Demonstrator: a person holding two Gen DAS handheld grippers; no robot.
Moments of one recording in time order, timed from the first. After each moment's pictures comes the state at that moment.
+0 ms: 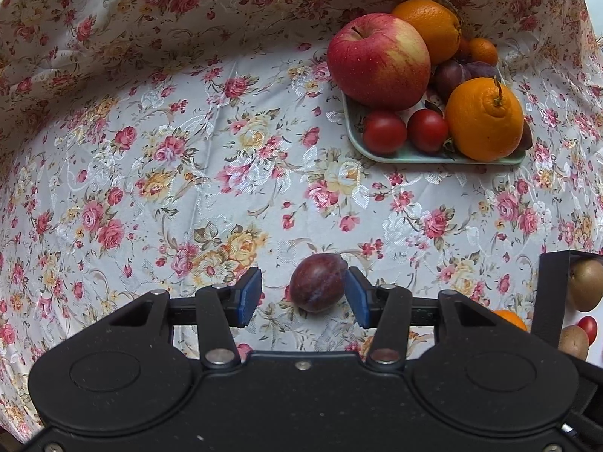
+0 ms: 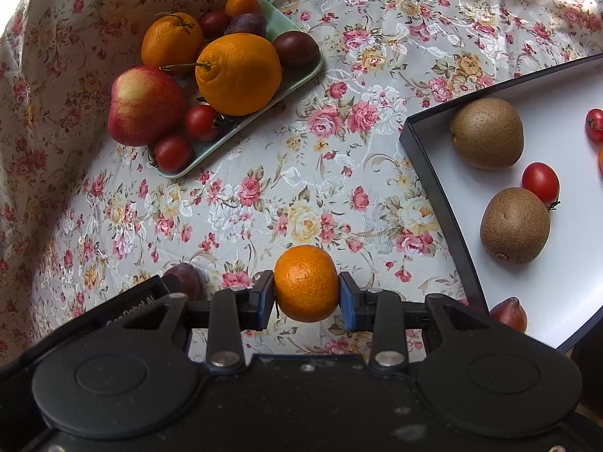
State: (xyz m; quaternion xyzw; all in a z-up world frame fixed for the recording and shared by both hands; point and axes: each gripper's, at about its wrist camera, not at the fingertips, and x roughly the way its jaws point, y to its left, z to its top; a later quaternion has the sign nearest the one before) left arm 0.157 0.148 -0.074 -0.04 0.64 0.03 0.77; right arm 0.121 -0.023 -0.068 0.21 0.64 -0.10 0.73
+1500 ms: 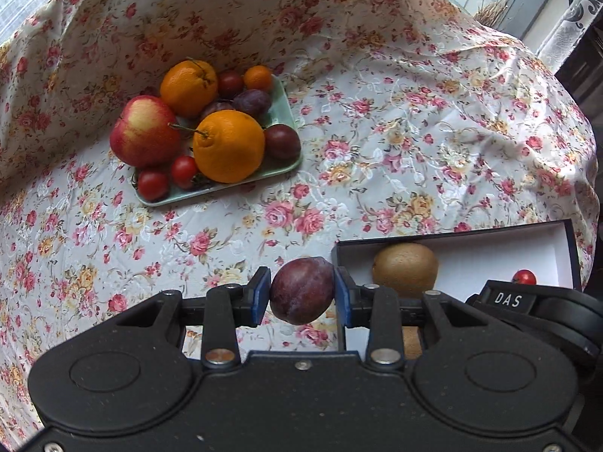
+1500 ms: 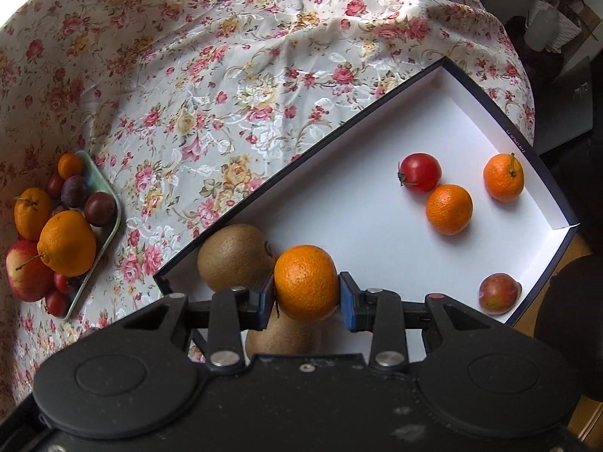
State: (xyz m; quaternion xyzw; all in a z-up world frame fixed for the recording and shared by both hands) left arm 0.136 -0.031 -0.011 0.02 0.59 -0.08 0.81; right arm 0.090 -0.207 -0.041 0.25 0.58 -0.26 0.73
